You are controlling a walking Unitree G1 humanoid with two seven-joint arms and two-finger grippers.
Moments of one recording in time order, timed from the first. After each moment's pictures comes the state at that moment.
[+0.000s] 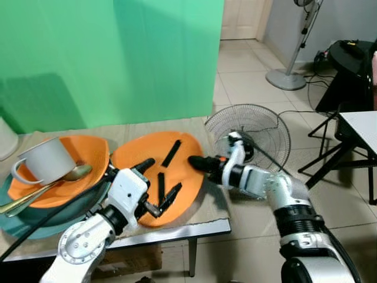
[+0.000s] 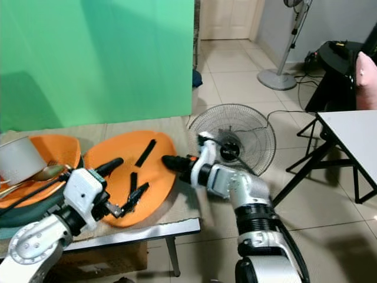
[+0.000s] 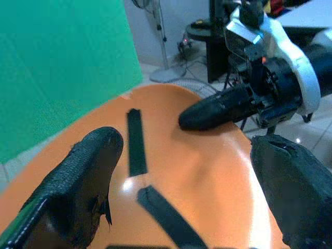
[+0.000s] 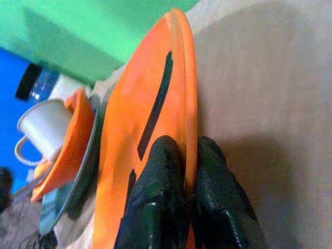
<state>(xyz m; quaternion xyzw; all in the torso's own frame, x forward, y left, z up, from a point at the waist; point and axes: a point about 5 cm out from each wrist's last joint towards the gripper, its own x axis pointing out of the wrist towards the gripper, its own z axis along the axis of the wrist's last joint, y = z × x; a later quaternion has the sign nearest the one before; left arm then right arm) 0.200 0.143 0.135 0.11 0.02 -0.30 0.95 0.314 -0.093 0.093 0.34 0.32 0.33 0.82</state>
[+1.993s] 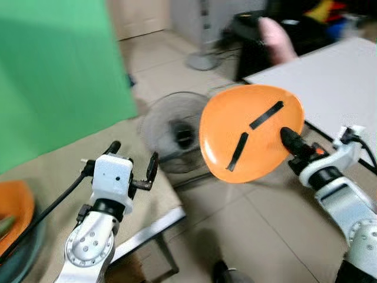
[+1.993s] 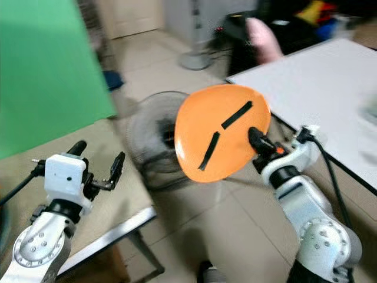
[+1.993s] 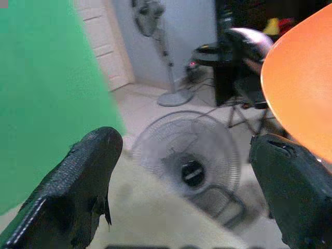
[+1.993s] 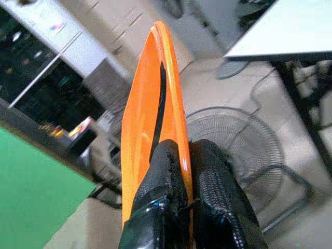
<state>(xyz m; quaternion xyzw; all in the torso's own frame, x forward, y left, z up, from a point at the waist) 0.203 0.146 0.151 0.09 -0.01 -0.07 0.99 0.251 -0.194 0.171 0.32 0.08 0.08 0.94</state>
